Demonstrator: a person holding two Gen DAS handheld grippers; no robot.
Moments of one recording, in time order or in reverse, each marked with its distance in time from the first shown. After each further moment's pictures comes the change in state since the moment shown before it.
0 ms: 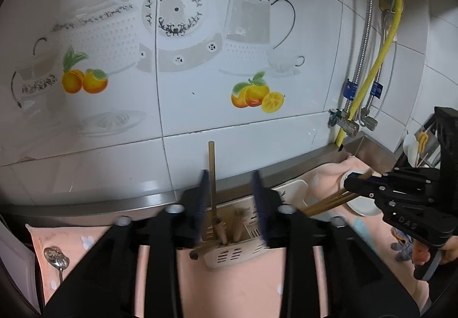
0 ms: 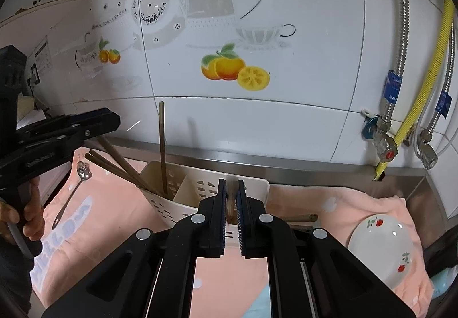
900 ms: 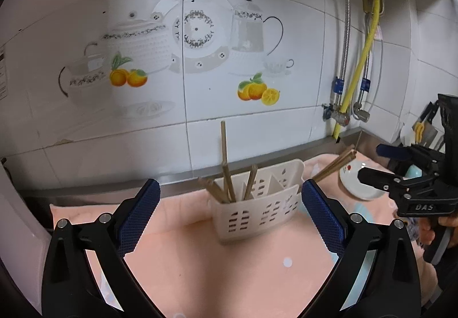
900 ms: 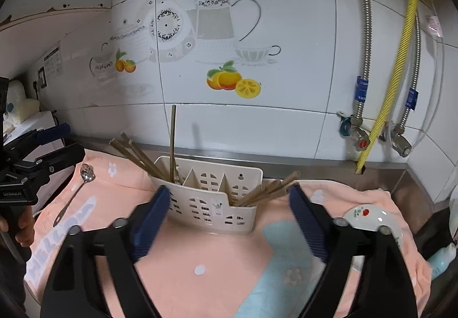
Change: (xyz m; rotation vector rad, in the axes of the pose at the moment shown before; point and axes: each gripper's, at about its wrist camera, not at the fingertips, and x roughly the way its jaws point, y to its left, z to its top) left arm -0.075 -0.004 -0.050 0.035 -0.071 0.060; right arm -0.061 0.019 -0.046 -0.002 -0.114 -0.053
